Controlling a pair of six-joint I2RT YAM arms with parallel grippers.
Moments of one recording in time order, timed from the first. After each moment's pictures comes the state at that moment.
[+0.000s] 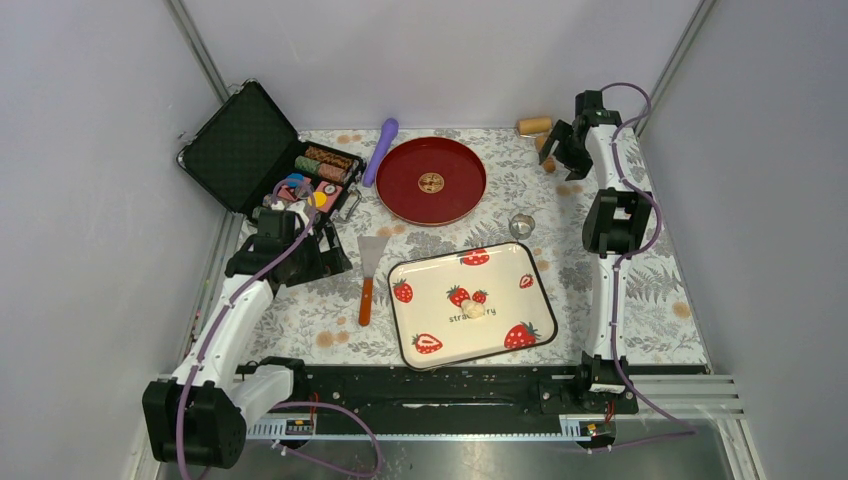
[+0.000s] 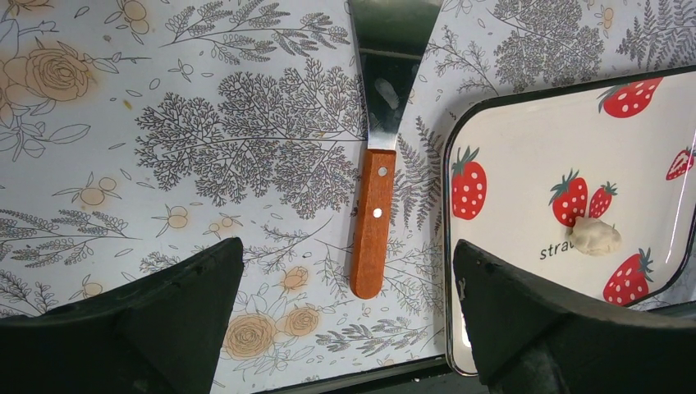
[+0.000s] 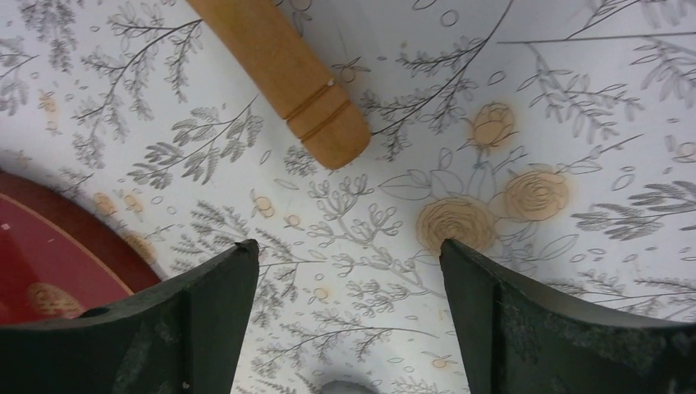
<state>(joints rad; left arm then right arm) -0.09 1.02 0.77 -0.68 0.21 -0.36 -0.05 2.59 2.51 -1.04 -0.05 0.47</state>
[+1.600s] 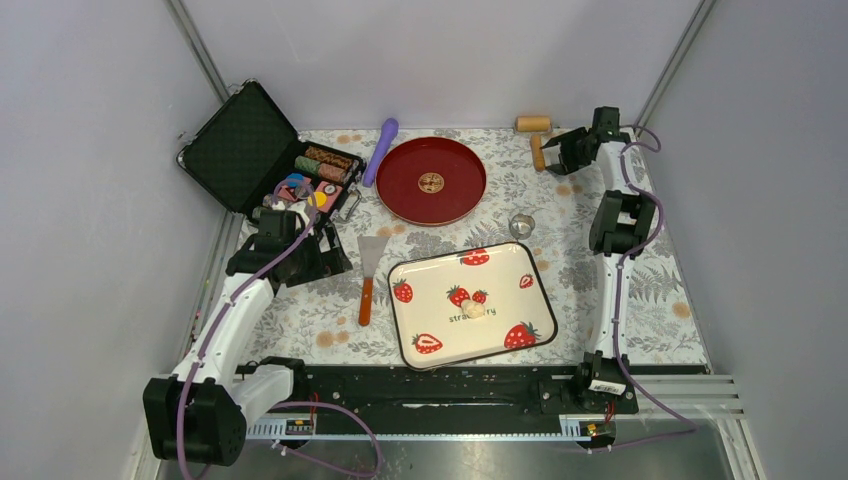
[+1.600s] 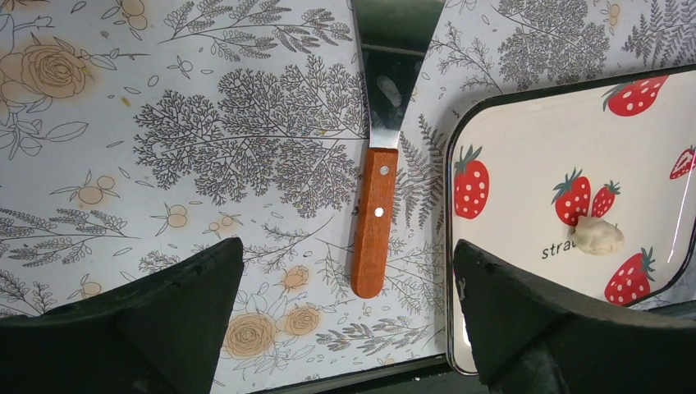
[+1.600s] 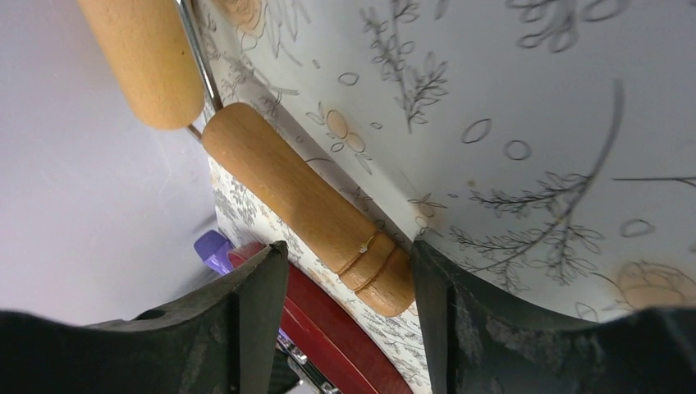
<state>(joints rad) -0.09 1.02 0.77 -0.68 0.21 -0.36 -0.15 2.75 2.53 -0.73 -0.43 1.10</state>
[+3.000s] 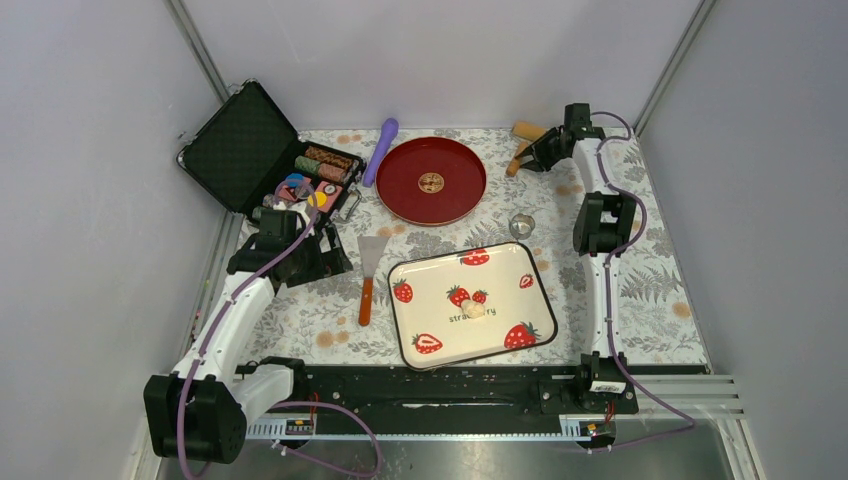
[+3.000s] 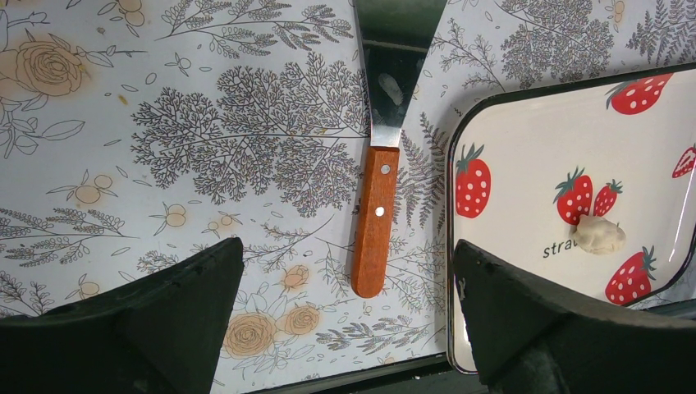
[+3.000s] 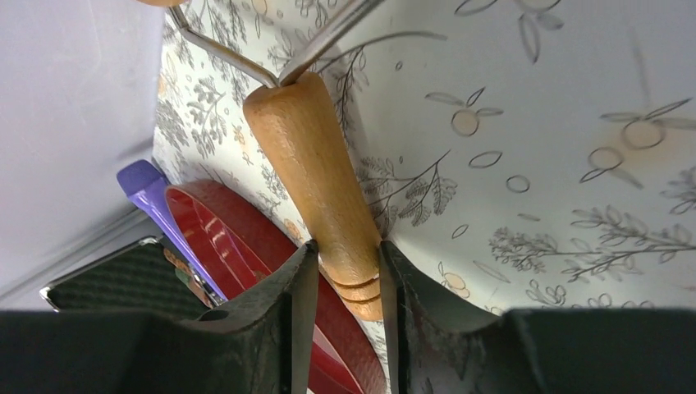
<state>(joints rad) -0.09 1.03 0.77 -0.68 0.21 -0.36 -0.04 2.79 2.60 -0.79 -0.46 0.94</state>
